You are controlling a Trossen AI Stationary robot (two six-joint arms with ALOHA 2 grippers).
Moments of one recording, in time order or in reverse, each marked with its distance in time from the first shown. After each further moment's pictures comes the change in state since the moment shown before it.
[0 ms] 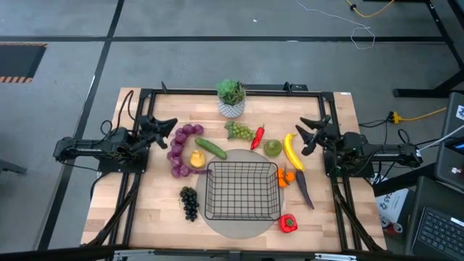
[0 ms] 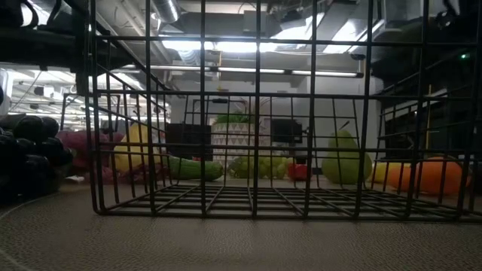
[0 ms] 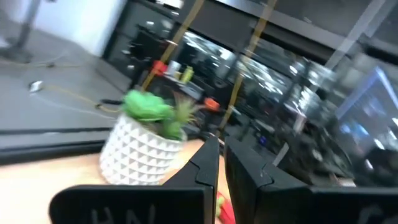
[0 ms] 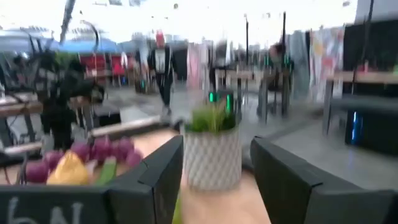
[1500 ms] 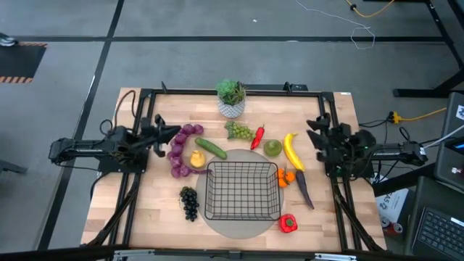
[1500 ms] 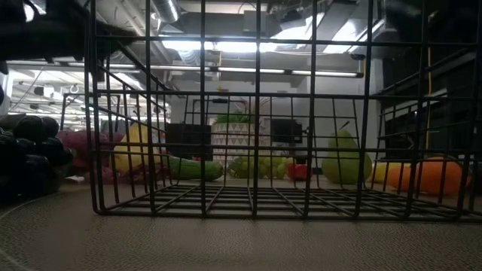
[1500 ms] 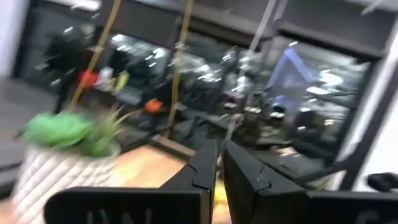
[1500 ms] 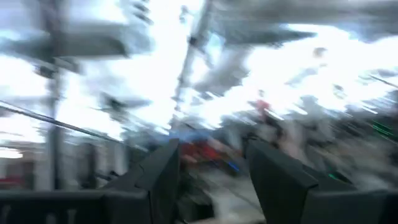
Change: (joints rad) left arm 0.063 0.095 0.000 0.186 0.399 0.121; right arm -0.005 0.103 -0.001 0.582 -0.443 0.045
